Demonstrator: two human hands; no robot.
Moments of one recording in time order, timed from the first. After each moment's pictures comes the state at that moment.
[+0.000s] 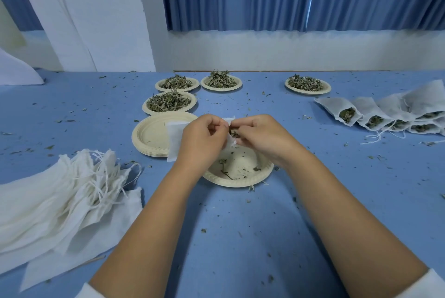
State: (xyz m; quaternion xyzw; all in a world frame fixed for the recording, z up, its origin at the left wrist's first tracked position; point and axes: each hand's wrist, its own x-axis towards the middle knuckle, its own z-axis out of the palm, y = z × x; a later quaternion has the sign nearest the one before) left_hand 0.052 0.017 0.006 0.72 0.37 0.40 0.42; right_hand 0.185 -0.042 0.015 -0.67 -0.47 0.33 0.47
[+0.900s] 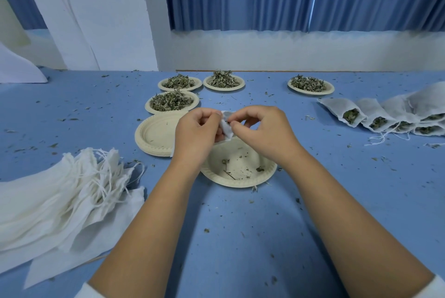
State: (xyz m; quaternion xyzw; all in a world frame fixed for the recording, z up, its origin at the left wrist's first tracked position) left_hand 0.047 0.021 0.015 0.60 0.35 0.47 0.54; right_hand 0.169 -0.052 0.024 -0.64 -0.56 0.07 0.51
